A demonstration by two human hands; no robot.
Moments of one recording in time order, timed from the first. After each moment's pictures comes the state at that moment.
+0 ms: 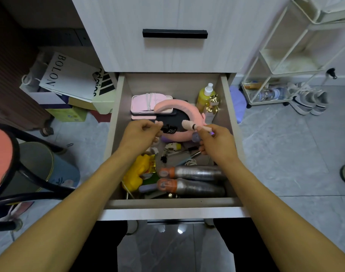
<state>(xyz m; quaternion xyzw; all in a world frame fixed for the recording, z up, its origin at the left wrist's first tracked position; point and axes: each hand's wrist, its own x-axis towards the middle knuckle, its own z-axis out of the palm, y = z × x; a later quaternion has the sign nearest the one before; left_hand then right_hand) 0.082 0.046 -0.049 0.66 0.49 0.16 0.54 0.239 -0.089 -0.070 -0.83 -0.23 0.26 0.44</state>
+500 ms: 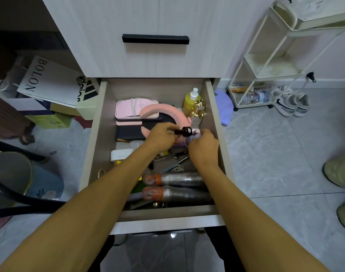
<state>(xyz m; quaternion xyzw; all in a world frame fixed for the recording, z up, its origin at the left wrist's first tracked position) 0.171 0.035 -0.081 0.70 0.42 0.03 0.58 0.238 -0.077 -0.069 -0.91 -0.18 0.16 0.34</state>
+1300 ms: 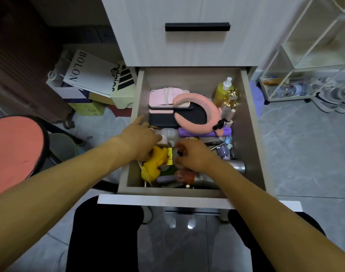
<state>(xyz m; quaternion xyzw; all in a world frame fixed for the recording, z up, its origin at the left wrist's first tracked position) 0.047 0.072 -0.033 0.93 0.13 -0.33 -0.13 0.175 -0.064 -0.077 -0.75 -0.51 0.36 0.20</state>
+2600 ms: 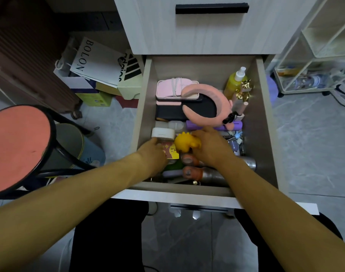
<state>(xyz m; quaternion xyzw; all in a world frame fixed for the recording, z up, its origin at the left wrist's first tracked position) 0.030 0.032 -0.074 0.89 0.05 -0.42 -0.16 0.190 -0.057 -0.124 -0.80 -0.53 0.26 0.10</state>
